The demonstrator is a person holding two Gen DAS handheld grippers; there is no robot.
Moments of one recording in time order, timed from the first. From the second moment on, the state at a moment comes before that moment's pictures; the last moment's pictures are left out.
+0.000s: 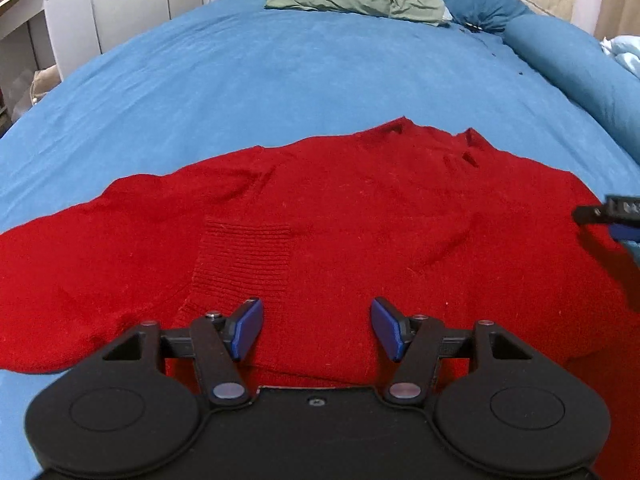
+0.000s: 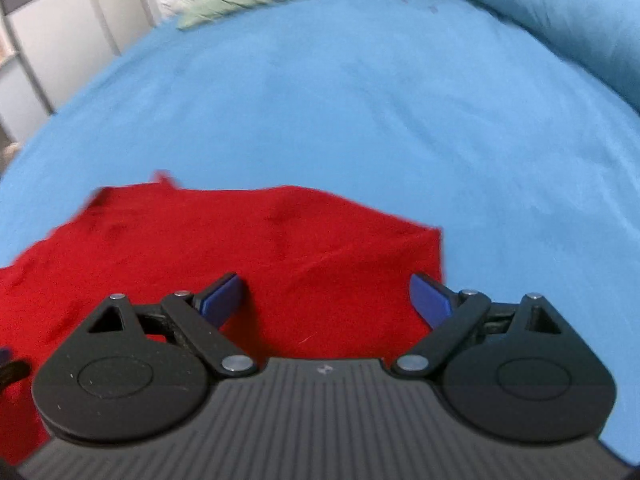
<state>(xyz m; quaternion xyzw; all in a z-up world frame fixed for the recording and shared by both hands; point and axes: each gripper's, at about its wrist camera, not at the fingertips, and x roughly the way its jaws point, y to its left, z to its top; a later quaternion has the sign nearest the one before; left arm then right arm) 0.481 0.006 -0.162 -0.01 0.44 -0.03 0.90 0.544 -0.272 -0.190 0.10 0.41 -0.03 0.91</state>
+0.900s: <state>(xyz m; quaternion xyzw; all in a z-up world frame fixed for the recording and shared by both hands) 0.377 0.240 -0.042 -0.13 0.37 0.16 0.90 0.397 -0.060 -0.046 0.12 0.39 0.06 0.91</state>
